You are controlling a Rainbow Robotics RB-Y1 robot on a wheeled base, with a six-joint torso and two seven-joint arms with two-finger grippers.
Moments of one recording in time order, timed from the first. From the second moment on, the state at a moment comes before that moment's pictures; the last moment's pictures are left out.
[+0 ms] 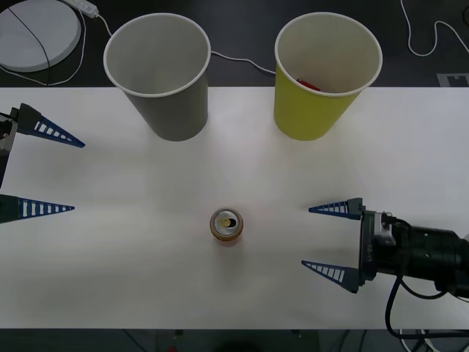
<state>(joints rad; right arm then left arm) -0.05 -0.42 -0.13 -1.28 1.34 -1.44 0.37 -0.21 1.11 0.15 -1.73 -1.35 -1.47 0.10</state>
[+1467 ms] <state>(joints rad) -0.20 -0.31 0.28 -1.11 1.18 -1.06 0.60 -0.21 1.11 0.15 -1.73 -1.35 -1.47 0.10</state>
